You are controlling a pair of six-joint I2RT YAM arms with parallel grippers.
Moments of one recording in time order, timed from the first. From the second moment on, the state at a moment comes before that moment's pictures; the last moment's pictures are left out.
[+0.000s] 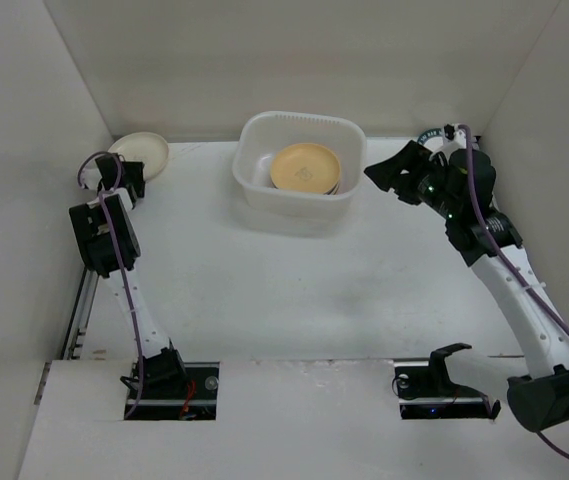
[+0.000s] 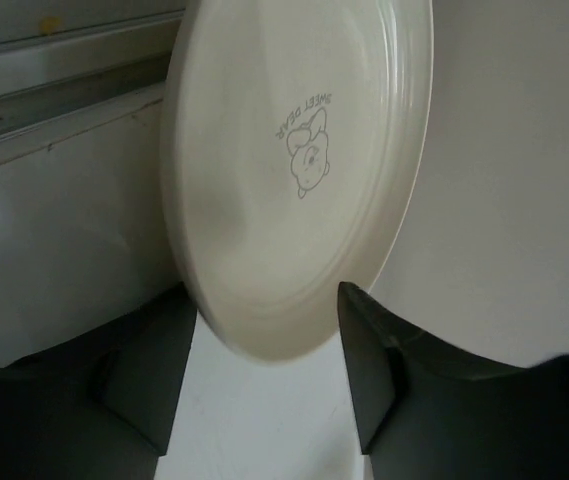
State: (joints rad) left arm 0.34 2.27 1.53 0.18 0.04 -1.28; right arm 0.28 1.11 1.20 -0.31 -0.20 0.69
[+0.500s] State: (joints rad) left arm 0.34 2.22 1.43 0.16 0.11 -1.28; right arm 0.21 1.07 1.13 -0.31 -0.17 0.73
